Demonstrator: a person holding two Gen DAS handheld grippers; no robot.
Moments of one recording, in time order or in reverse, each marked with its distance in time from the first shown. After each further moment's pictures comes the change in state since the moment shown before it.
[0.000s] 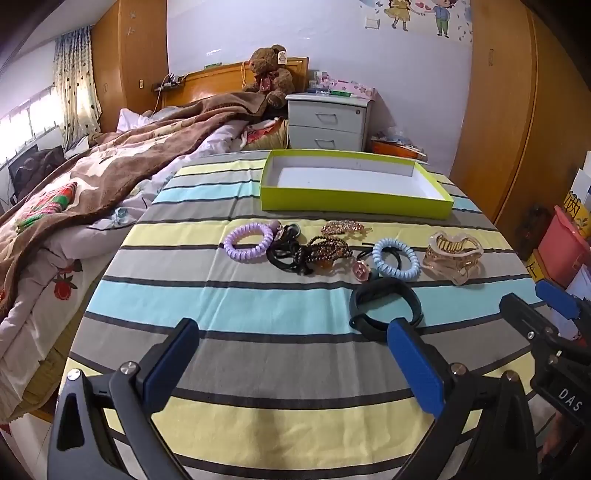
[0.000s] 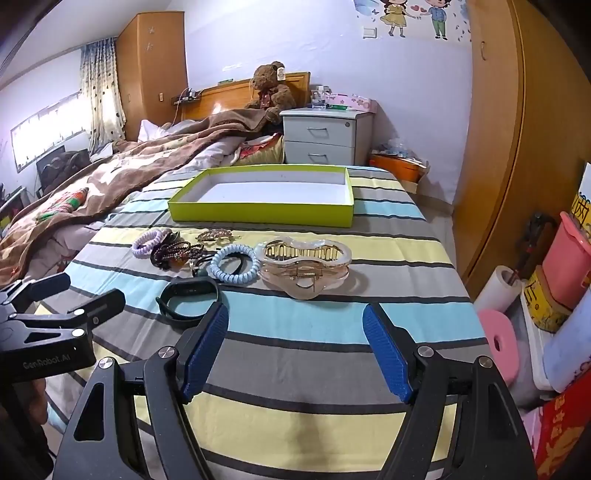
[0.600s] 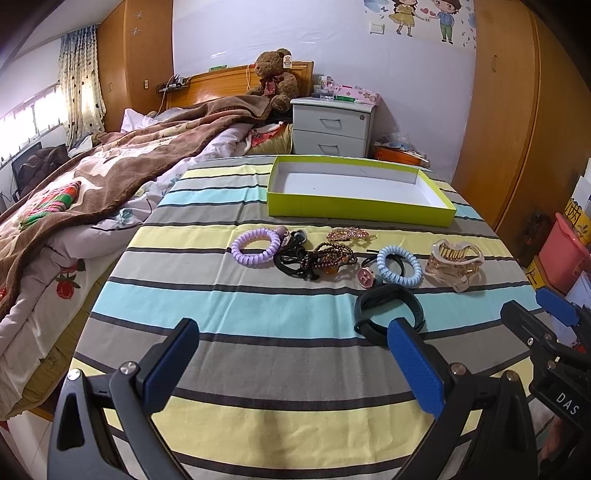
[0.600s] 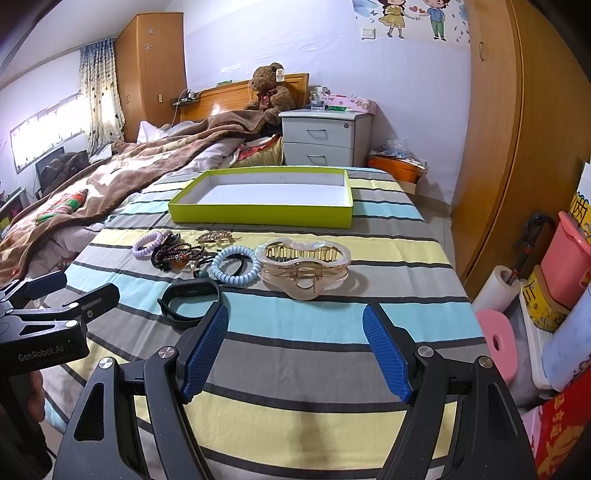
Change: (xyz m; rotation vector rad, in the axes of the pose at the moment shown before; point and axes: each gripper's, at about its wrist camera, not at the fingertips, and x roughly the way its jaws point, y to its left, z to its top) left arm -0.004 0.005 0.002 -0.018 -0.009 0.008; right arm -0.003 0.000 0.001 0.007 -0.005 -0.003
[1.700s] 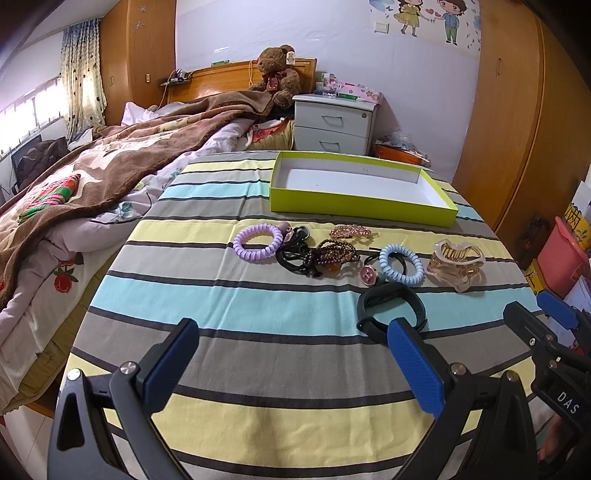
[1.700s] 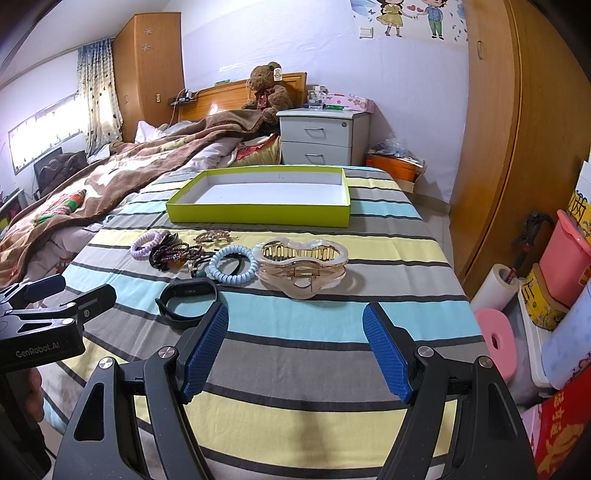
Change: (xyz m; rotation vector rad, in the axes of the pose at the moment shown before) left arm 0.000 0.007 -0.001 -0.024 0.015 -0.010; right arm -0.001 -0.002 0.000 0.006 0.003 -0.006
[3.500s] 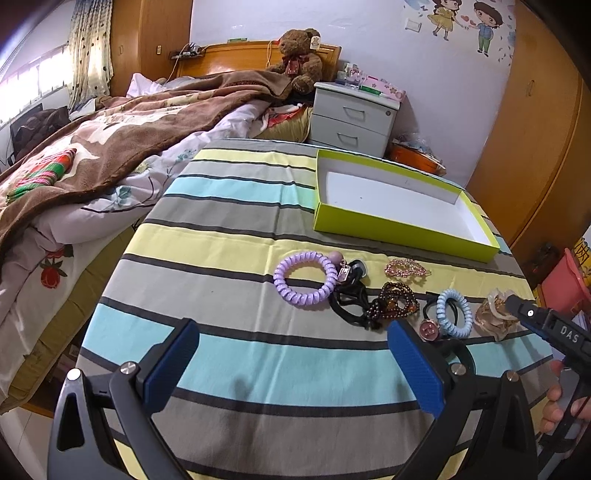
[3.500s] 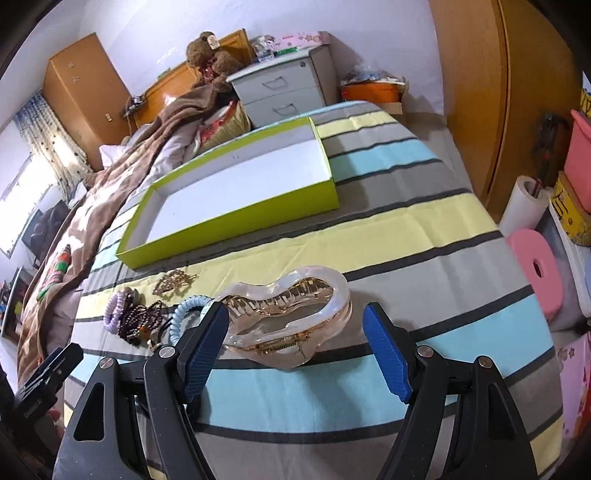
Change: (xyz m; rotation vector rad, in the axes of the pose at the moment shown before) left arm 0.059 0.053 0.045 -0.090 0.077 -0.034; right arm 0.101 -0.047 0.048 0.339 0.229 0.069
